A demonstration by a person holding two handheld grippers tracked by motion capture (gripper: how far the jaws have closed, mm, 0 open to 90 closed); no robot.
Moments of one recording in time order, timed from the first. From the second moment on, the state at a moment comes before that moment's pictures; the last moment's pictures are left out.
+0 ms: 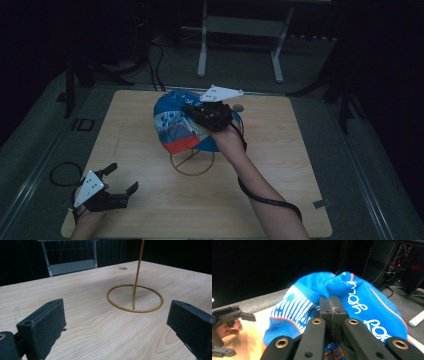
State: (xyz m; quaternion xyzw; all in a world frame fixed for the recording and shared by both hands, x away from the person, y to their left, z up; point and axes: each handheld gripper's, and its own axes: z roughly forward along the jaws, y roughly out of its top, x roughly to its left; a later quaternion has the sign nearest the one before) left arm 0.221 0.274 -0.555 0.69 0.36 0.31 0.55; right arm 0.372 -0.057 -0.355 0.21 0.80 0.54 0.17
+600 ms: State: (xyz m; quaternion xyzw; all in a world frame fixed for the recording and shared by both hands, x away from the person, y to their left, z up) left arm 0.221 0.272 -0.559 0.69 0.36 0.30 0.55; right arm 0.354 -0.102 -0.370 0.24 0.77 0.57 0.18
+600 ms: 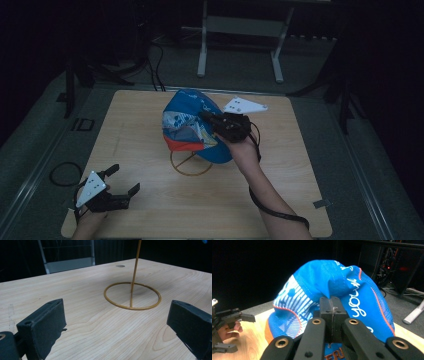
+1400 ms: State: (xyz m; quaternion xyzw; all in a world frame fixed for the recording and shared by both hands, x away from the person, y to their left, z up) left arm 0.222 0.271 -0.561 0.69 0.36 0.29 0.55; right arm 0.355 -0.113 -0.400 0.25 0.77 0.58 0.13
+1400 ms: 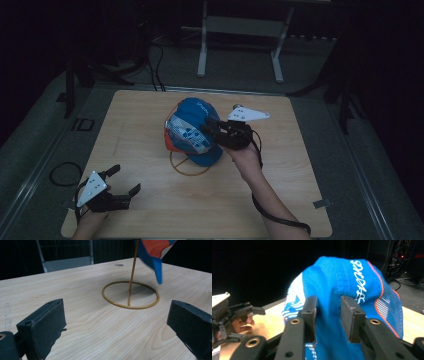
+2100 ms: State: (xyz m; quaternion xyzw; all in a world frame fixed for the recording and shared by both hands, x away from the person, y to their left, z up) left arm 0.223 0.268 -0.563 0.70 0.36 0.29 0.56; right arm 0.347 -0.132 -0.403 0.23 0.77 0.58 0.13
